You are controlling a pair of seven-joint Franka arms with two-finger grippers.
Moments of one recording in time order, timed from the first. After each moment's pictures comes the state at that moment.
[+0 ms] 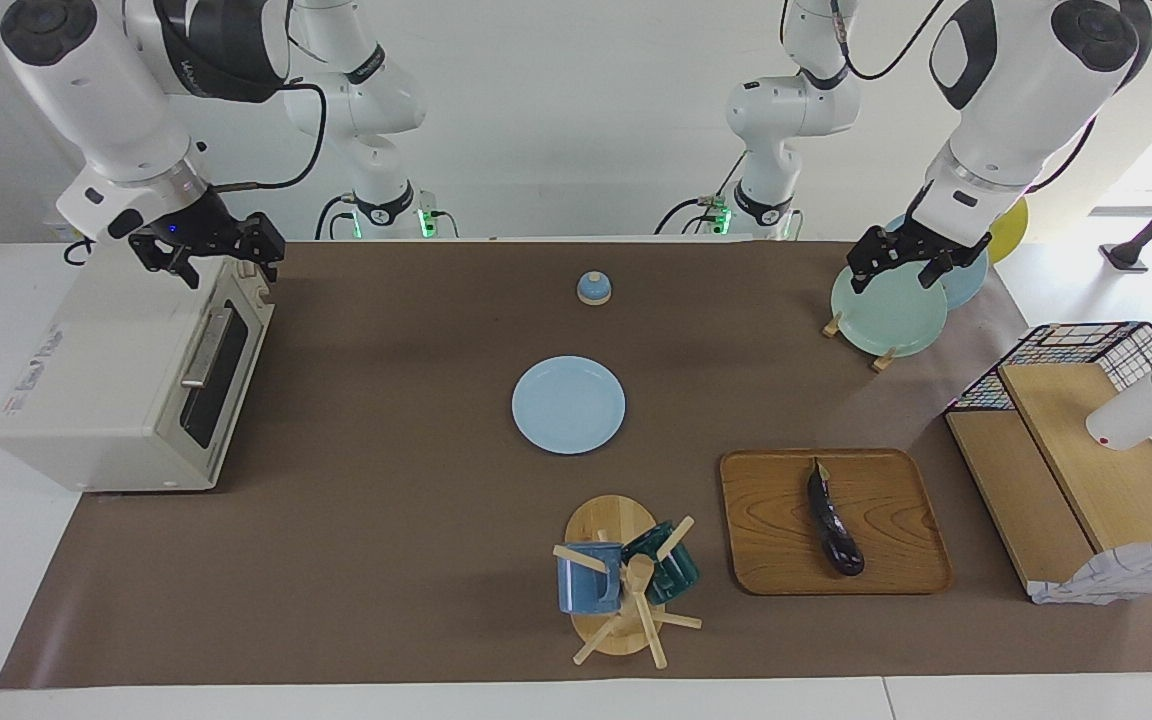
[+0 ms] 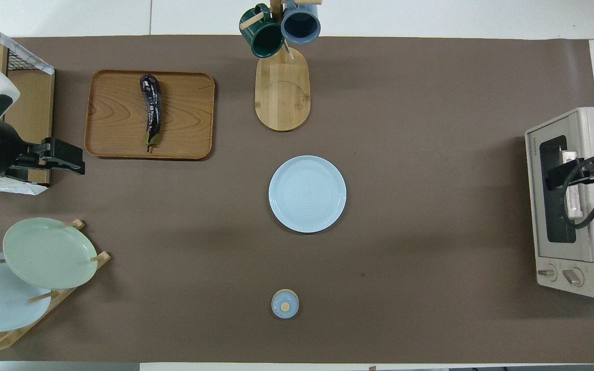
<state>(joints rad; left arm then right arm) -0.01 -0.01 -0.12 -1.65 -0.03 1.56 -0.14 0.05 -0.03 -0.10 -1.69 -0.05 1.54 -0.17</state>
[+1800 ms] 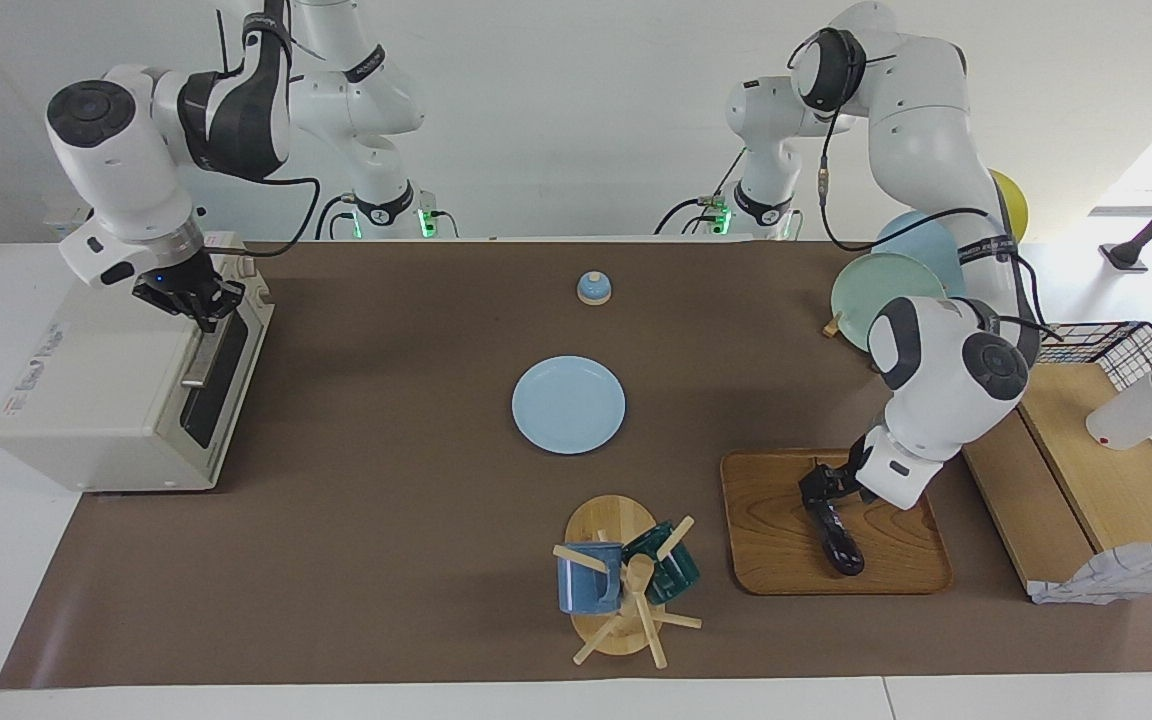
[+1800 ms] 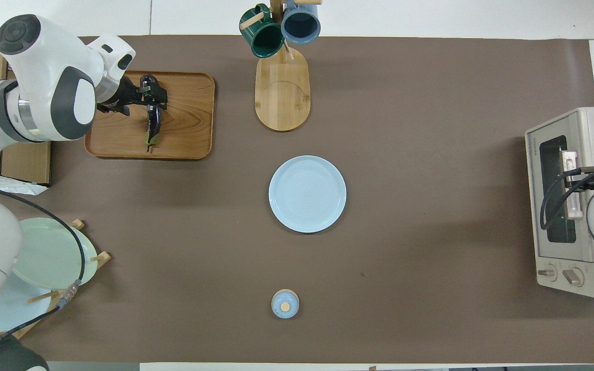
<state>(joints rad) -0.04 0.64 -0.12 -1.41 -0.06 2.10 -0.15 -0.02 -0.06 -0.12 -1.98 -0.20 1.87 -0.07</state>
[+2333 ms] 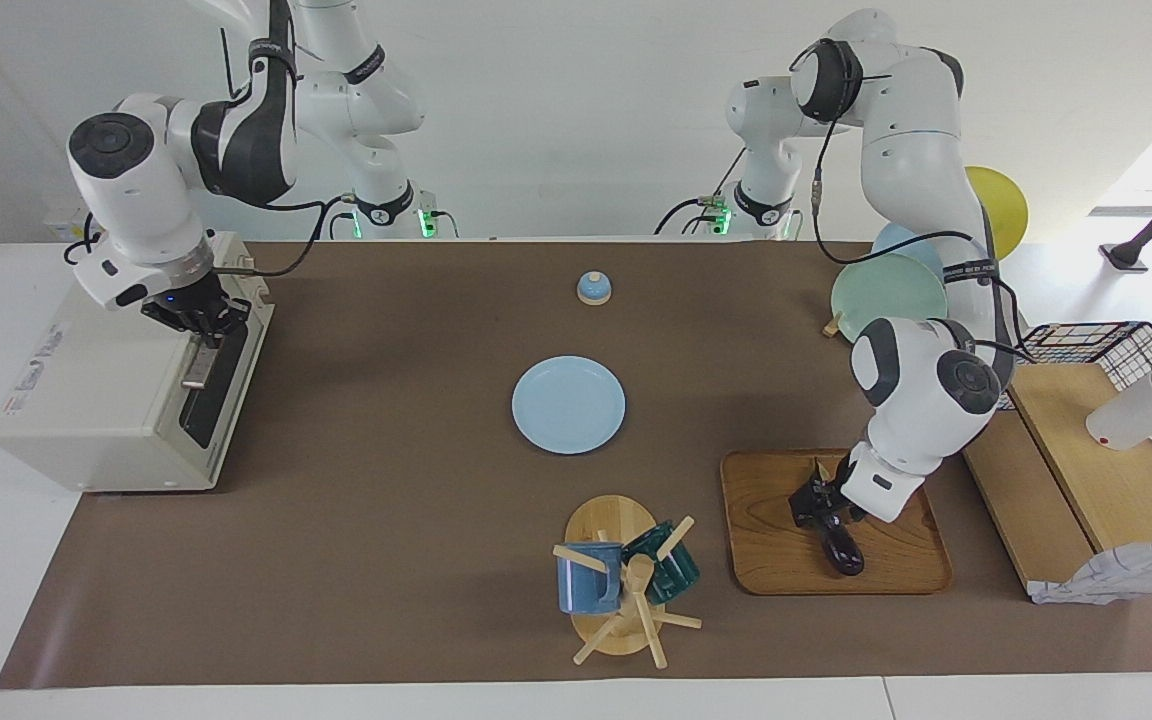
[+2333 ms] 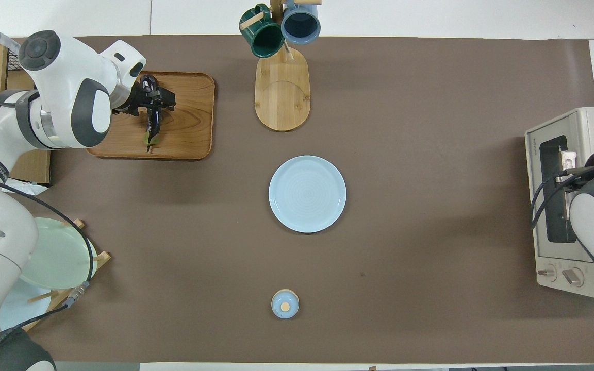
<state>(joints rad) -0.06 0.65 -0.12 -1.47 -0.05 2.21 -0.14 -0.02 -0.04 -0.12 -2.01 -0.22 1.92 -0.07</state>
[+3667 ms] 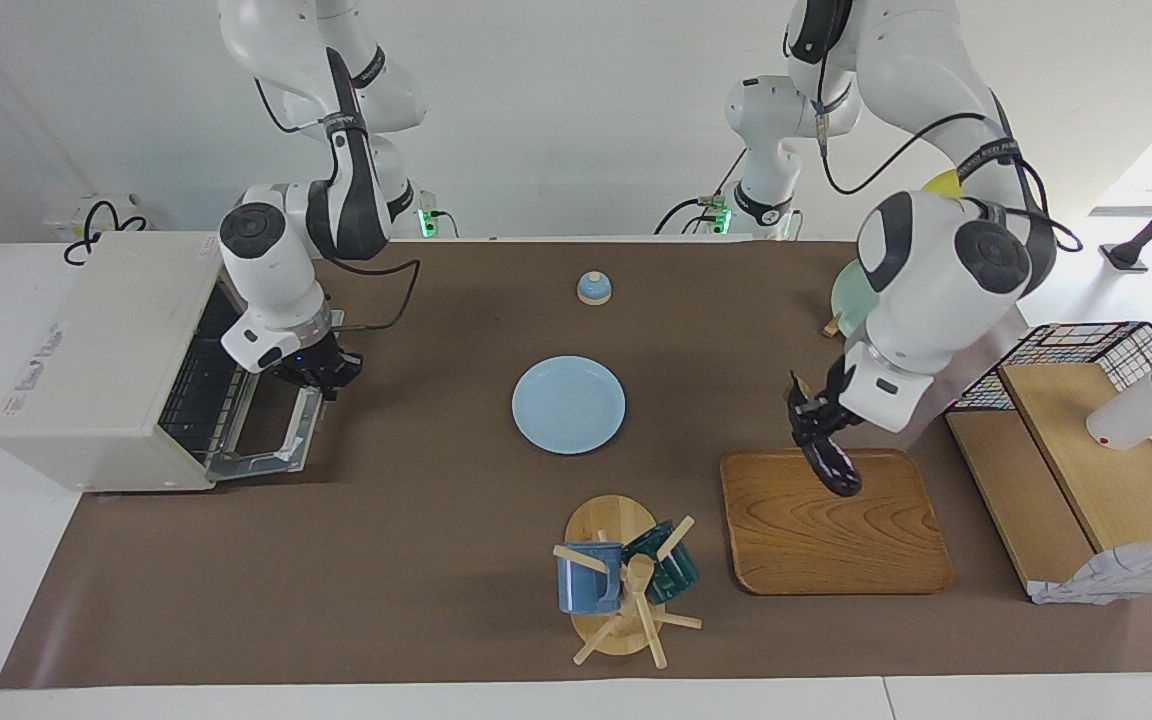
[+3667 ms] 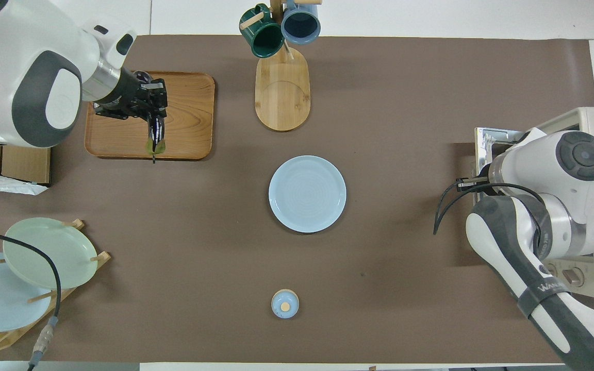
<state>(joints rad) -0.17 0.37 -0.15 -1.42 -0.08 1.79 -0.48 0.12 0.09 -0.10 -2.22 -0.05 2.29 0.03</state>
